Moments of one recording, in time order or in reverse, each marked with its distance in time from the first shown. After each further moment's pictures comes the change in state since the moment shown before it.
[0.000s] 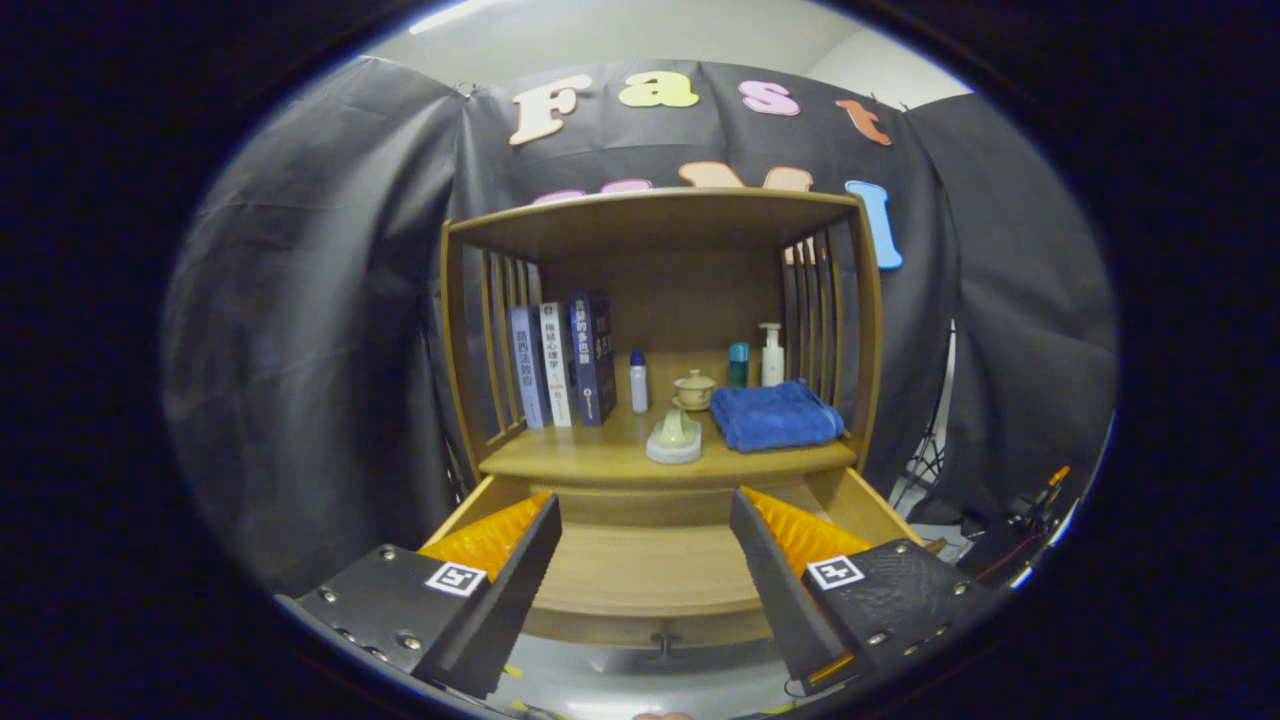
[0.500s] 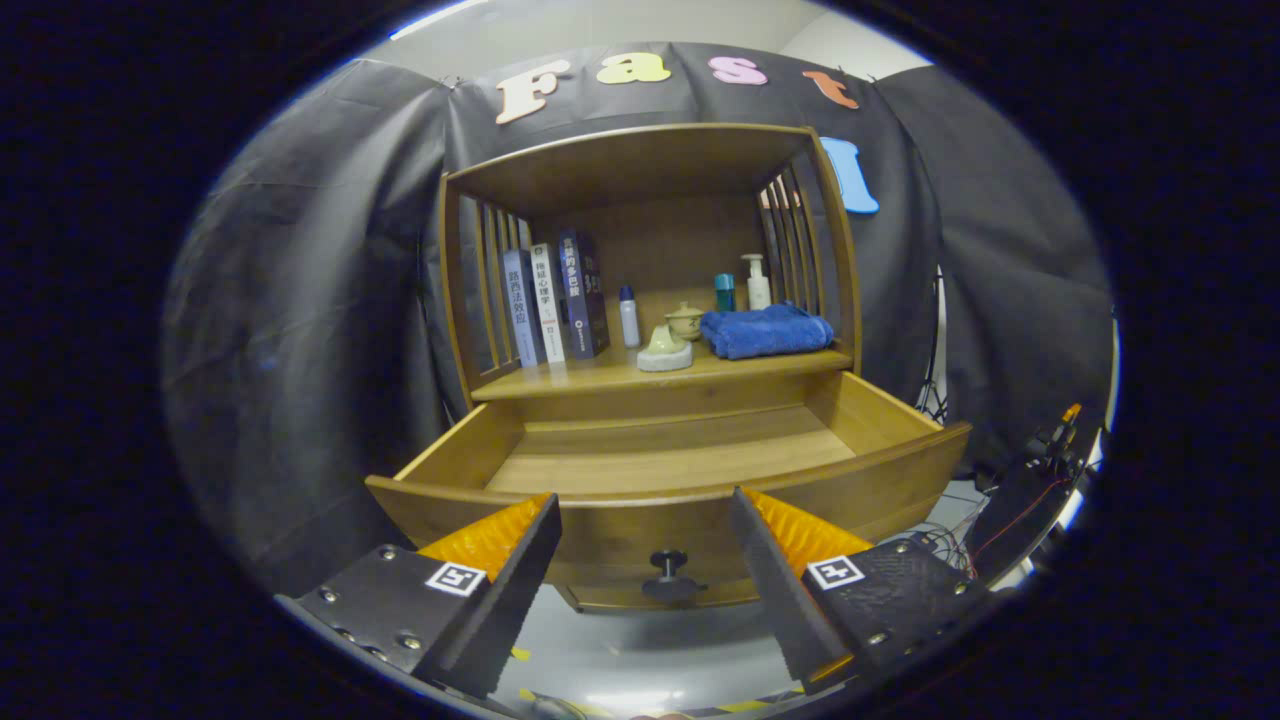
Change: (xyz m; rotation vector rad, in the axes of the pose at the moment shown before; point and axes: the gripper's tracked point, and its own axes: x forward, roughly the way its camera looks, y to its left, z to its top) arm -0.010 -0.008 -0.113 0.050 0.053 0.000
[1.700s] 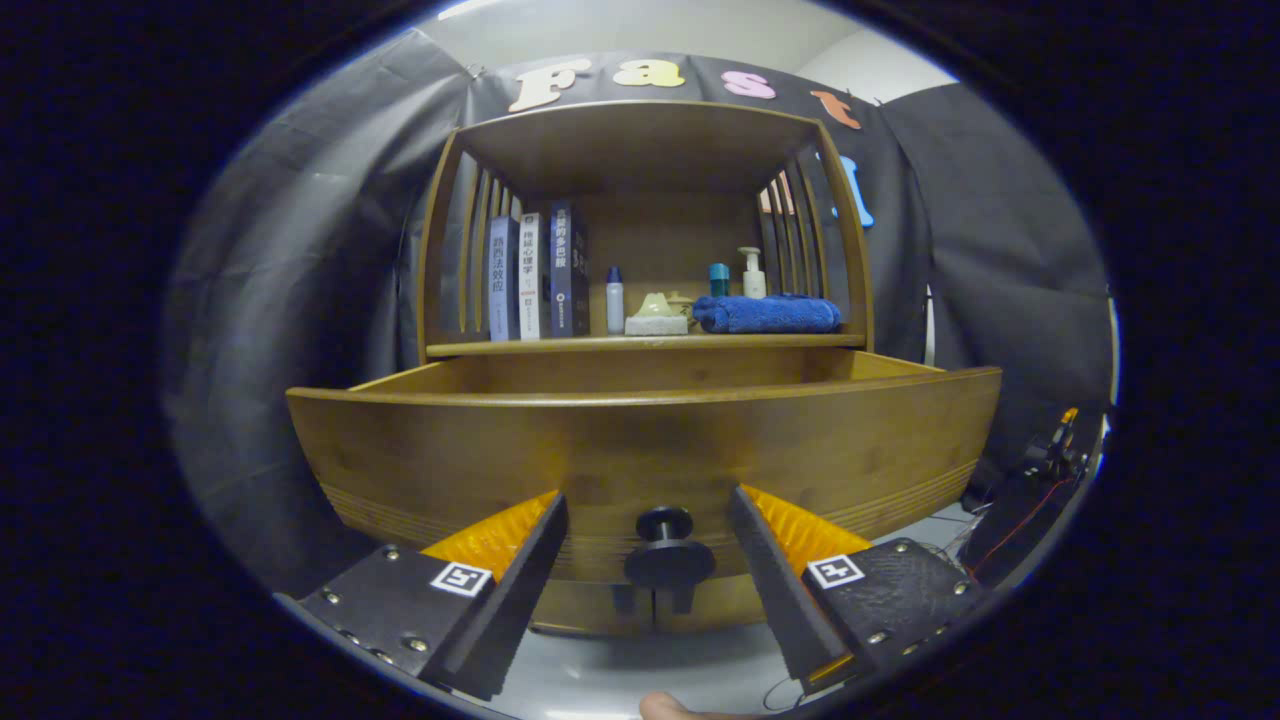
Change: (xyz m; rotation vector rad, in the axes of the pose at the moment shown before) arm 0.087 -0.001 -0.057 -0.034 -0.137 -0.067
